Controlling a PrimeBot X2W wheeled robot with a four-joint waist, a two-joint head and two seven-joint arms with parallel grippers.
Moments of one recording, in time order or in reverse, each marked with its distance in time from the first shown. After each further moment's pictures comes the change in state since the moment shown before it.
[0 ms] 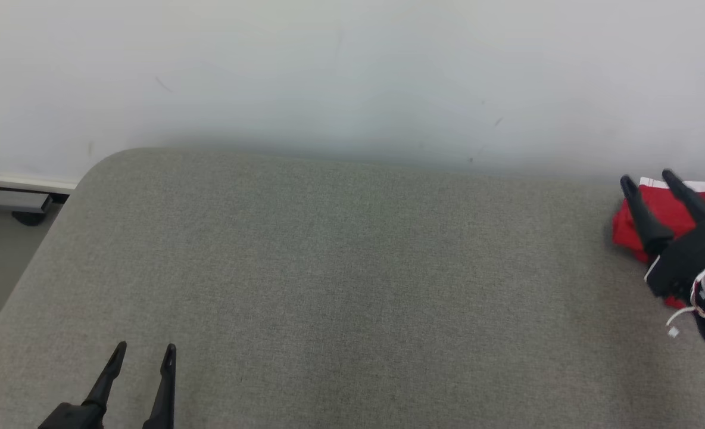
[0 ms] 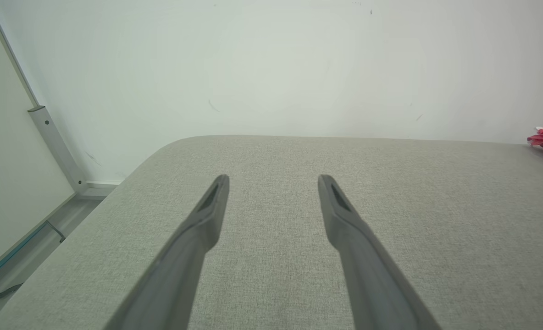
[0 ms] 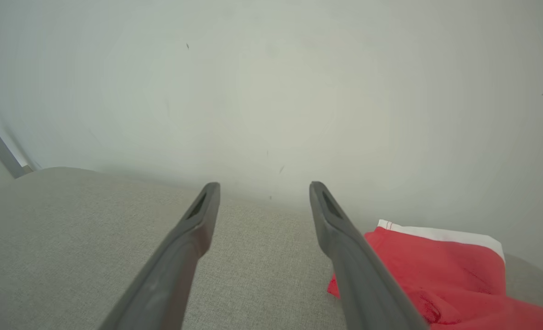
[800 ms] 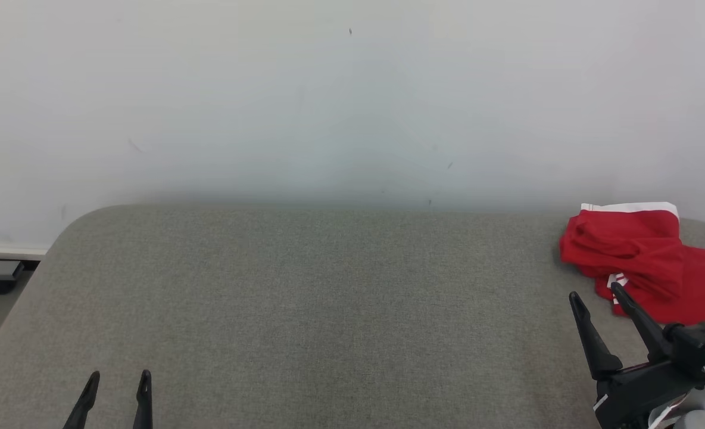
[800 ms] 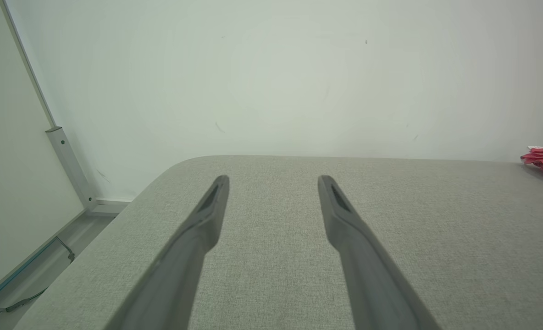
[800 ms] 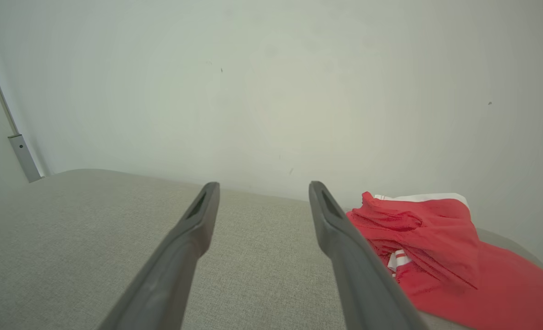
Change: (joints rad) left arm 0.104 0.030 0.036 -0.066 -0.017 0.083 0.019; right arm 0.633 0.253 -0.614 -0.472 -0.575 0.000 0.007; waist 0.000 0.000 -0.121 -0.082
